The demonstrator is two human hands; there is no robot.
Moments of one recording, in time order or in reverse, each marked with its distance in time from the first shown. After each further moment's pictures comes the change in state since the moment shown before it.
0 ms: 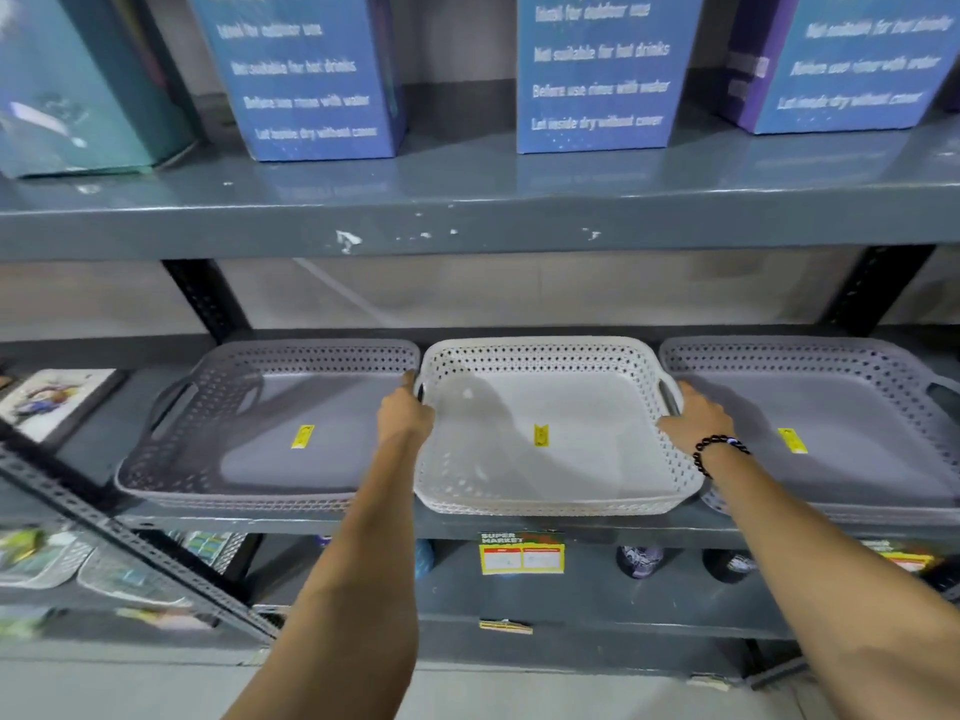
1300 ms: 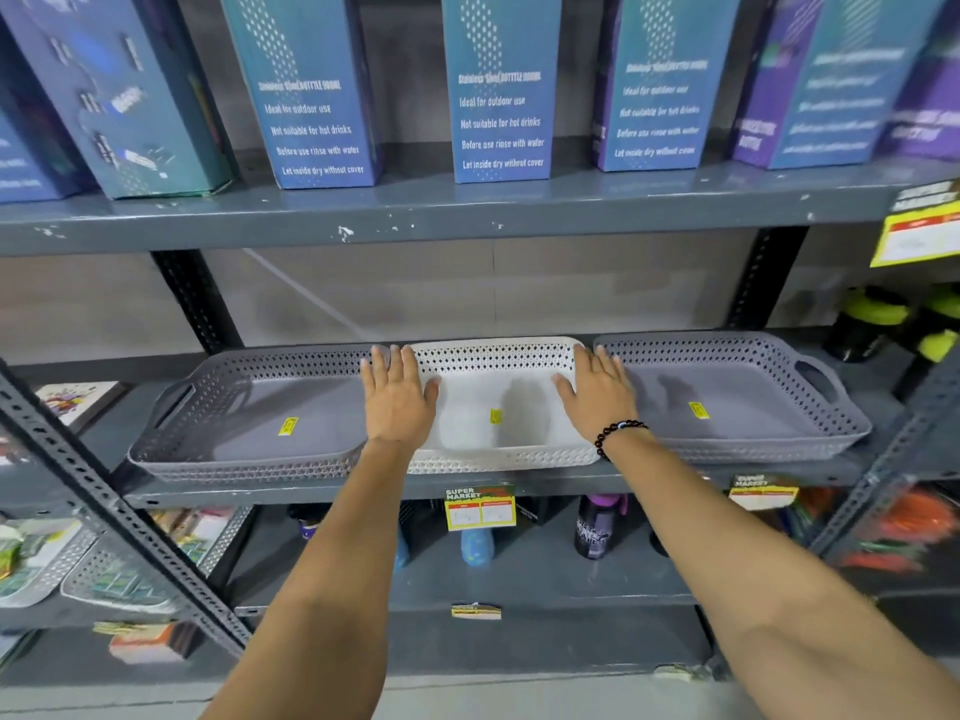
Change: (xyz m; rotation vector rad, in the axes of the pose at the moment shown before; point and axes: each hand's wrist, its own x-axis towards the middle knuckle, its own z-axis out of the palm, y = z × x) left_hand -0.120 0.022 -0.023 0.441 0.254 0.400; right_hand -0.125 -0.043 -0.035 -0.142 0.267 -0.357
